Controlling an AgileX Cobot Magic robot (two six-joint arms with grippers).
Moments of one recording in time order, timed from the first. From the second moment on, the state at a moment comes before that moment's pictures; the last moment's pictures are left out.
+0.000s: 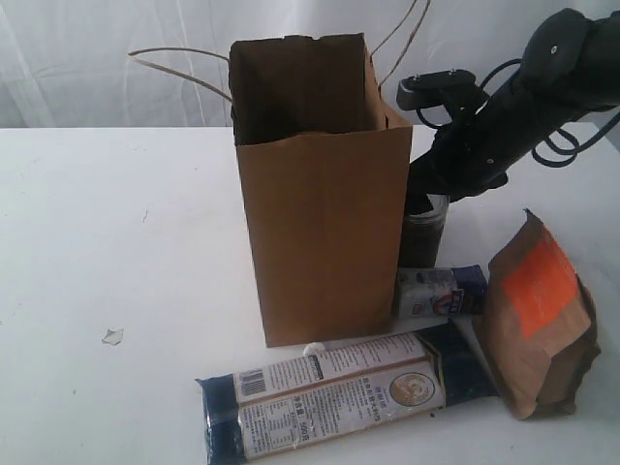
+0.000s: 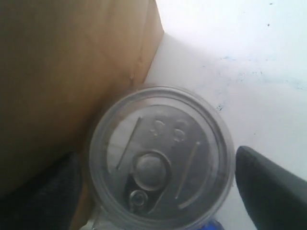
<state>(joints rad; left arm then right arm) -0.44 0.01 0.02 -0.21 0.32 0.29 0.22 1.83 -1.33 0.38 0.73 -0.53</state>
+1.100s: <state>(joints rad) -0.44 0.01 0.02 -0.21 0.32 0.29 0.24 1.86 -1.34 0.35 0.72 -0.54</state>
